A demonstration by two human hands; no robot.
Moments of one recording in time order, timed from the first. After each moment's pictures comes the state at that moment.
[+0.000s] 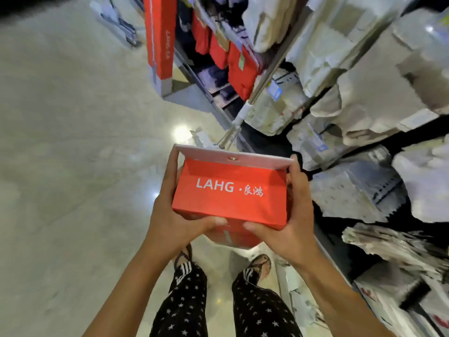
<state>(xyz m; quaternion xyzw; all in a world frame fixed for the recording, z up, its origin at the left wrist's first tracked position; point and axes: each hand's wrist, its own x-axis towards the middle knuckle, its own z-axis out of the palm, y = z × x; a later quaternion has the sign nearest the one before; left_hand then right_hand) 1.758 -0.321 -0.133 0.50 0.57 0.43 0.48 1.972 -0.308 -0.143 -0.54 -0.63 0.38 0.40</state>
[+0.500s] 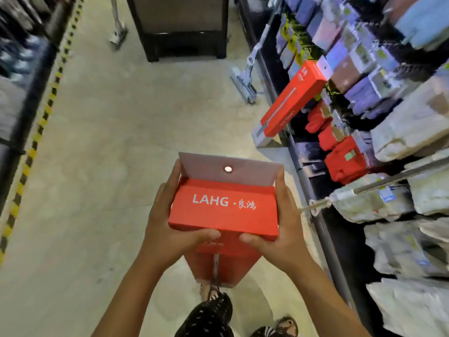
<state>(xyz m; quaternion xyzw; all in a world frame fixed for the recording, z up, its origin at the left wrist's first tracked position) 1.461 -0.430 -0.007 0.39 0.69 0.53 0.31 1.656 -0.317 -0.022 -0.35 -0.76 0.46 0.30</state>
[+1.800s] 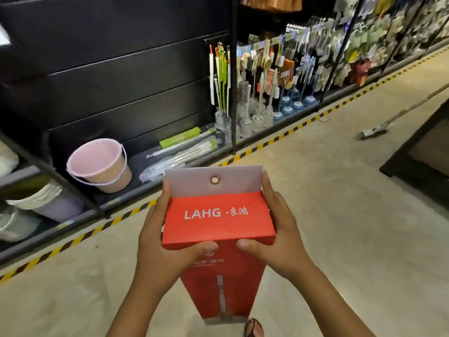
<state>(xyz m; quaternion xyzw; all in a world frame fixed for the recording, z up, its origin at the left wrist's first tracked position) 1.178 -0.515 0.092 -0.05 0.80 0.57 -0.15 1.127 -0.302 0.068 0.18 -0.79 0.59 0.04</state>
